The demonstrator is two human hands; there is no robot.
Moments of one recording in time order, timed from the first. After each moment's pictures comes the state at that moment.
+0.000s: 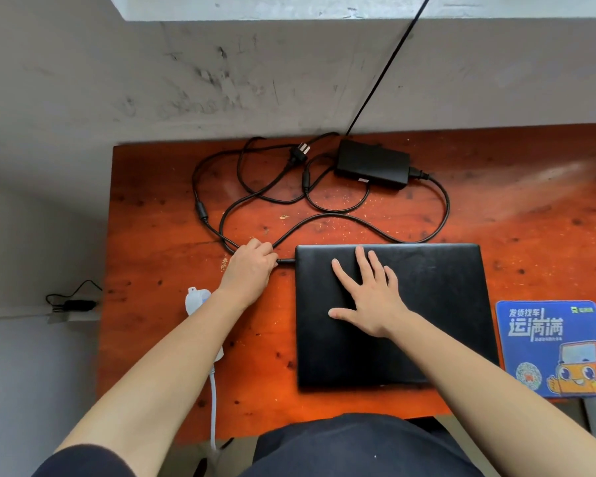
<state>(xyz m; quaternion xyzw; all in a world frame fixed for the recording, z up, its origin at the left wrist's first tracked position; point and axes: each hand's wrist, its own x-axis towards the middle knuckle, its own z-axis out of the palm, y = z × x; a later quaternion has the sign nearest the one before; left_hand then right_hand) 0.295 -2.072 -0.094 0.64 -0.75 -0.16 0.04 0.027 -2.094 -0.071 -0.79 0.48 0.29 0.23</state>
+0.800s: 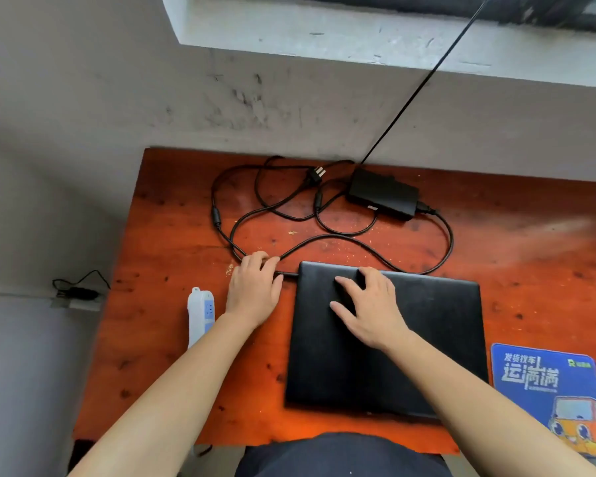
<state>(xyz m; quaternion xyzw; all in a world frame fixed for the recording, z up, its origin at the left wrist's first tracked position) 0.269 -2.049 -0.080 0.78 -0.59 -0.16 0.09 0.027 -2.109 -0.060 -0.83 0.49 0.14 0.20</state>
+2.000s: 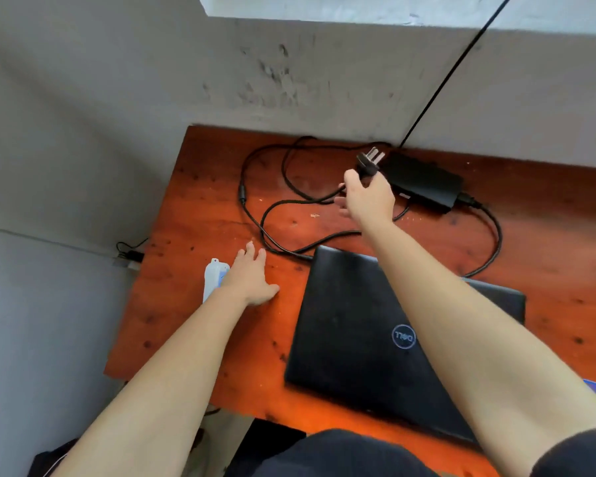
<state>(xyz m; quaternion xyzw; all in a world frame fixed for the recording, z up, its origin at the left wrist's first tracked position) 0.278 -2.035 -0.064 0.82 -0.42 -0.37 -0.13 0.136 -2.230 -0.038 -0.43 0.60 -0.27 0.62</state>
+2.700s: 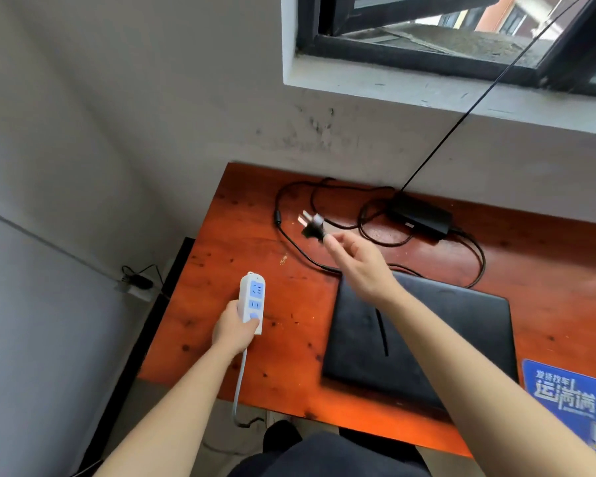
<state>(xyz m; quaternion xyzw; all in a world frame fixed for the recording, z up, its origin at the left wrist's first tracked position) 0.317 -1.885 -0.062 0.87 -0.21 -0.37 0.23 0.135 -2.061 0.061 -0.75 0.41 -0.20 0.48</state>
